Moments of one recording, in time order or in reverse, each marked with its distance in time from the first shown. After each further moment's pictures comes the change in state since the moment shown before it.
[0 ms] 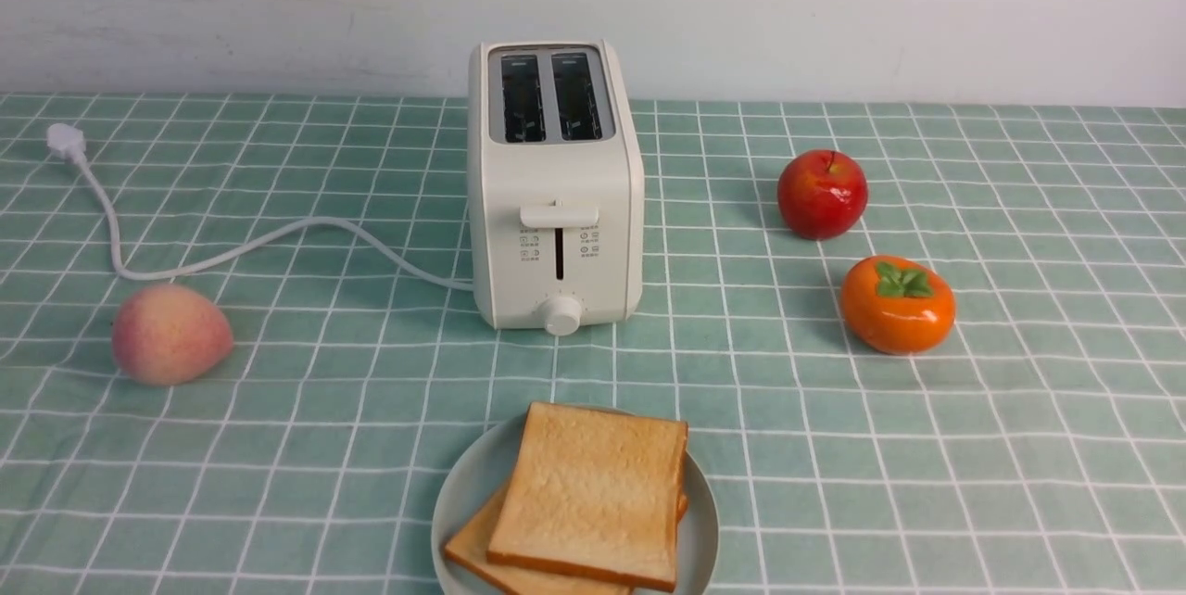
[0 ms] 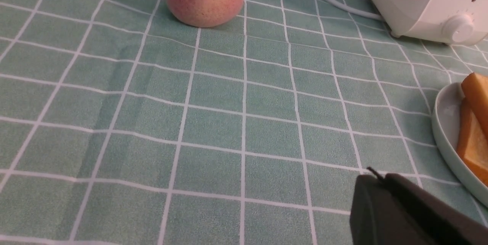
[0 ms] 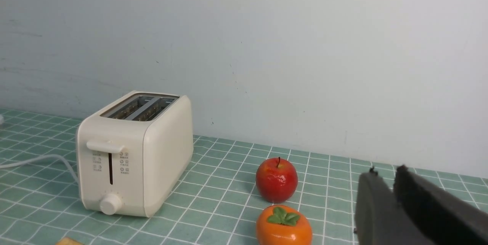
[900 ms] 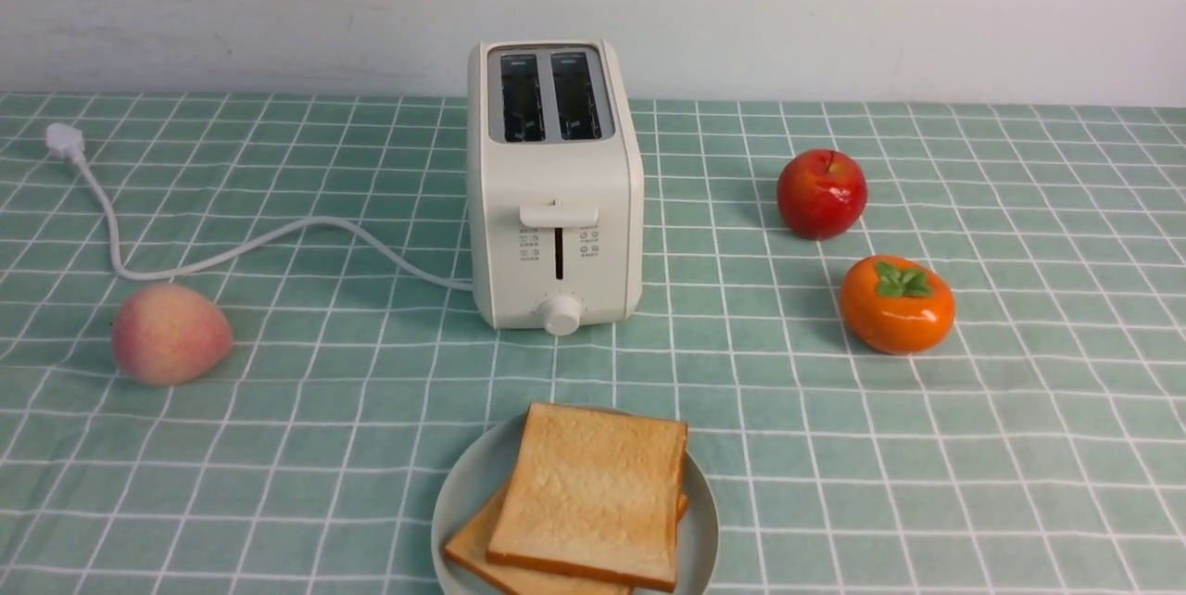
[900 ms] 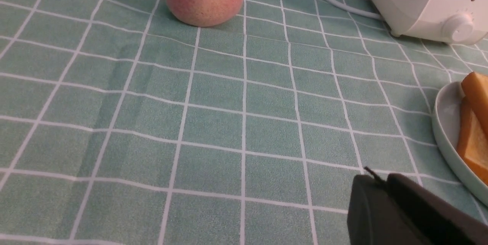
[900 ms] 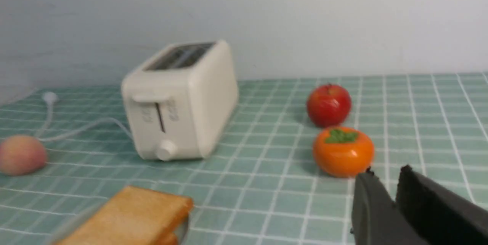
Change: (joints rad) right arm -0.193 -0.033 0.168 0.465 0.000 -0.202; left arm 0.000 0.000 0.000 0.000 0.001 0.000
